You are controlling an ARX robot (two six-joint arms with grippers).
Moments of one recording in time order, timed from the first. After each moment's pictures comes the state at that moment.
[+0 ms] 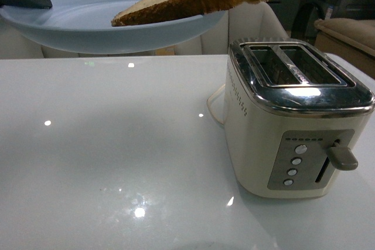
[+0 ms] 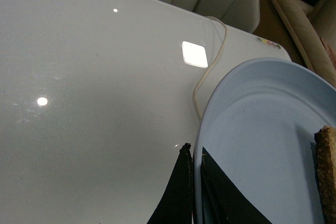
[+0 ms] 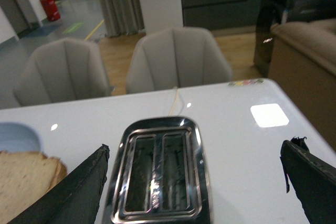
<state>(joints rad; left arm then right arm) -0.16 1.38 0.93 0.02 0.12 -0.46 0.26 0.95 0.74 0.13 0.25 0.11</state>
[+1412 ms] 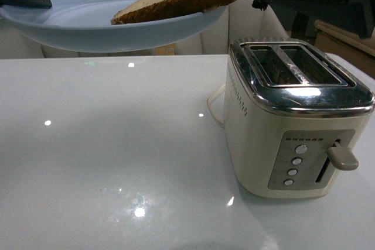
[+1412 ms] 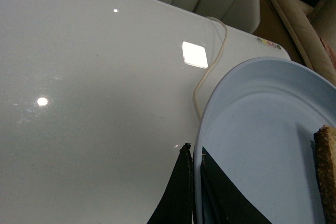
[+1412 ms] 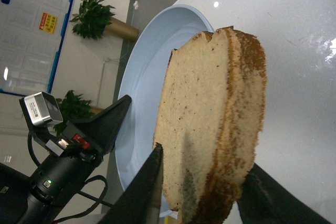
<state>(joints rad) -0.16 1.38 0.93 0.02 0.12 -0.46 0.37 1.33 0.92 0.05 -0.37 0.92</state>
